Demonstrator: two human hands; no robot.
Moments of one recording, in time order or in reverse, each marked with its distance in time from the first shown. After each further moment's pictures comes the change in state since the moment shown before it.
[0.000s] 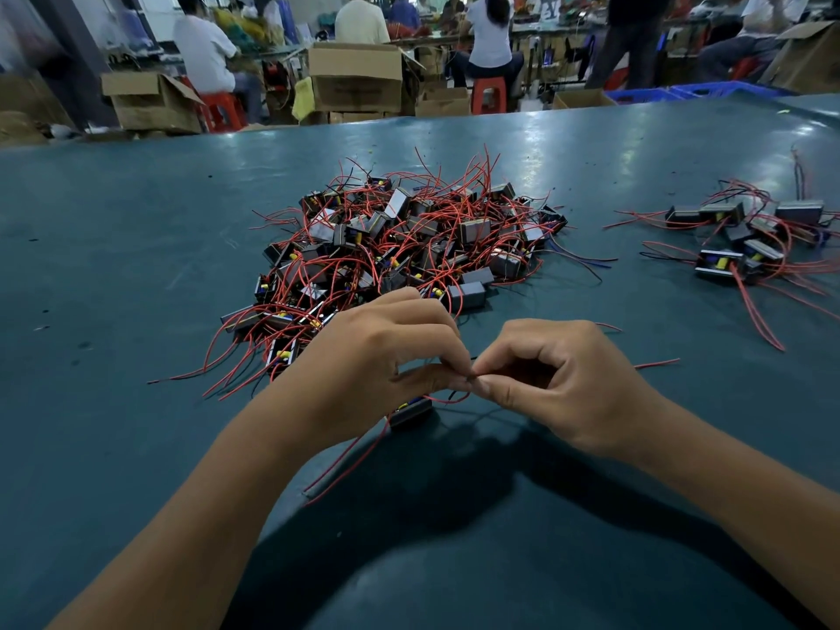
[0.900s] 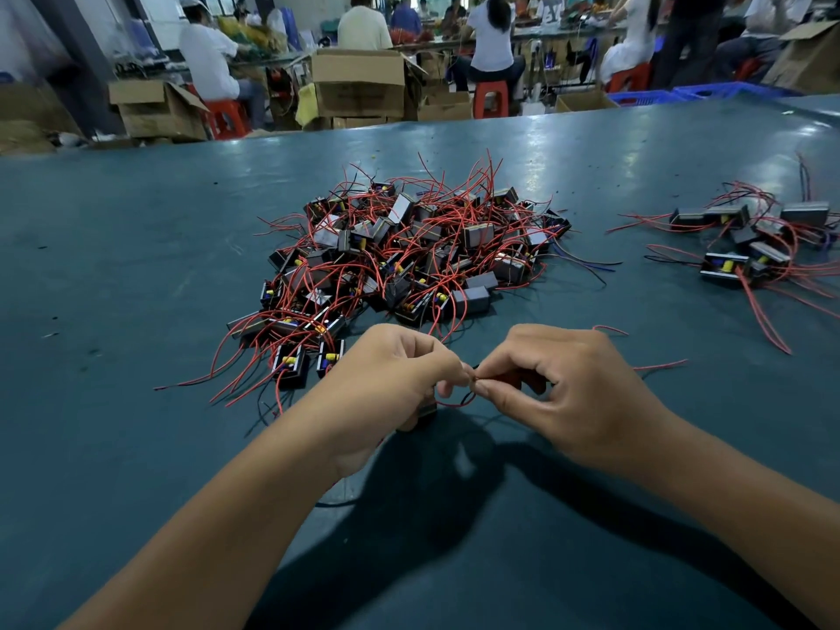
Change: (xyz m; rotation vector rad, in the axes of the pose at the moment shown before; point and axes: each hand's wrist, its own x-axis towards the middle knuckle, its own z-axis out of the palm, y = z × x) left_hand 0.003 0.018 0.017 -0.844 0.013 -0.941; right_hand 0.000 -0.006 0.005 -0.257 0.064 -0.091
